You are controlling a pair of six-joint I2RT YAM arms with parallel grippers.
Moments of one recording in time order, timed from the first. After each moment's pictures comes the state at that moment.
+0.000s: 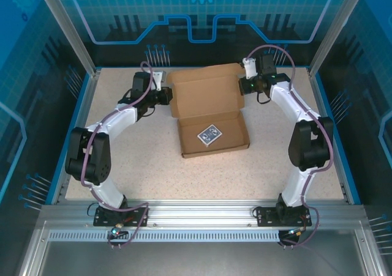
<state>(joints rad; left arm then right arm) -0.20 1.70 1.20 -0.08 0.27 -0.28 0.18 1.86 1.61 -0.56 -0.17 -0.03</state>
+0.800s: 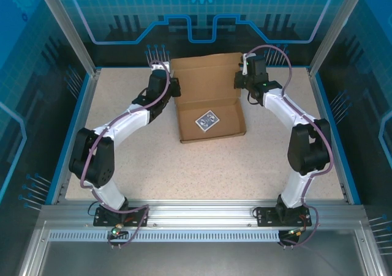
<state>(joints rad) -0.36 1.70 1.24 0.04 -0.20 -0.38 0.26 1.82 1.49 -0.22 0.07 0.17</state>
